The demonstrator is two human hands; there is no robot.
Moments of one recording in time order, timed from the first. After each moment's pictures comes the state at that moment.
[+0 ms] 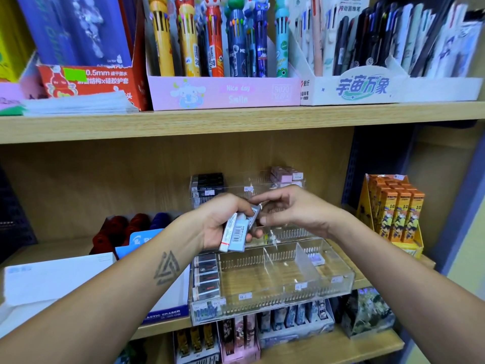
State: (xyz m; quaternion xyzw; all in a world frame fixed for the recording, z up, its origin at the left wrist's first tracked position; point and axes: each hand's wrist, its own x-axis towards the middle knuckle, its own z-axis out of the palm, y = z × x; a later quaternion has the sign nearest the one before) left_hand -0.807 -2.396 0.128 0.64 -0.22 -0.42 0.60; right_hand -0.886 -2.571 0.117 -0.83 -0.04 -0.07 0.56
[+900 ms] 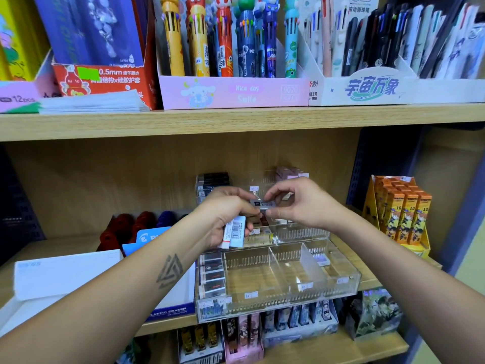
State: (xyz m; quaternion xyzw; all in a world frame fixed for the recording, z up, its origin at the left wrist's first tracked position) left_hand -0.802 -2.391 0.128 0.67 -0.20 -0.27 0.66; right_hand -0.887 -2.563 0.129 -0.93 -0.02 -0.21 0.32
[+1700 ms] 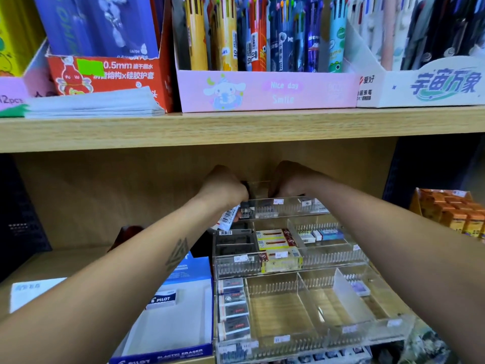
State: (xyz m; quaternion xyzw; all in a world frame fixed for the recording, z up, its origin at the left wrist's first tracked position) left_hand -0.727 -2.395 0.160 0.85 -0.19 -0.07 0.49; right_hand -0.729 -2.589 0.159 -0.99 0.11 -0.06 0.11
